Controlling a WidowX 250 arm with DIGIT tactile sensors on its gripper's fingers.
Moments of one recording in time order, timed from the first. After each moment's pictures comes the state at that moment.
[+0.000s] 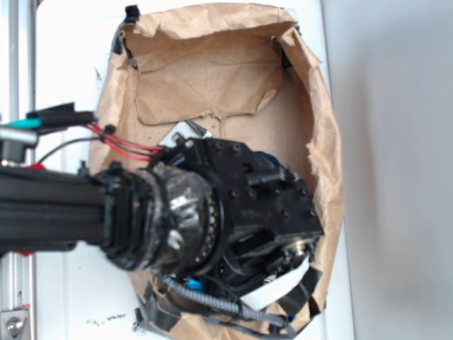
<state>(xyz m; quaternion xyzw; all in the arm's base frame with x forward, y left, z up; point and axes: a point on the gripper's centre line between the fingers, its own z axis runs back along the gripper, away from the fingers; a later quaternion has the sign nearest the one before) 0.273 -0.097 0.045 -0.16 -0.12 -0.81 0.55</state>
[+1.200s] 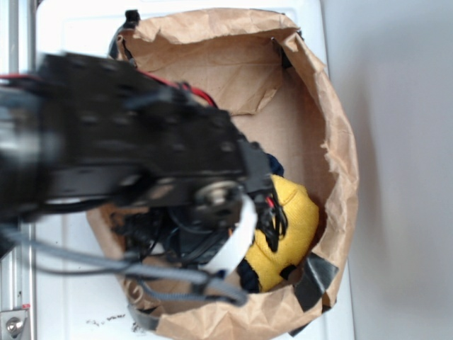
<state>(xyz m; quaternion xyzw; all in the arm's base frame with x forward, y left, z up) 0.267 -0.041 0.111 -0.04 -0.15 -0.64 0.75</state>
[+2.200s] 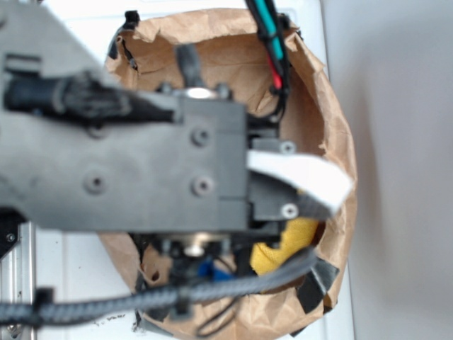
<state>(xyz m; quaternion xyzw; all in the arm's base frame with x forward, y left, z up) 0.274 -0.013 0.178 0.02 -0.10 -0.06 0.99</state>
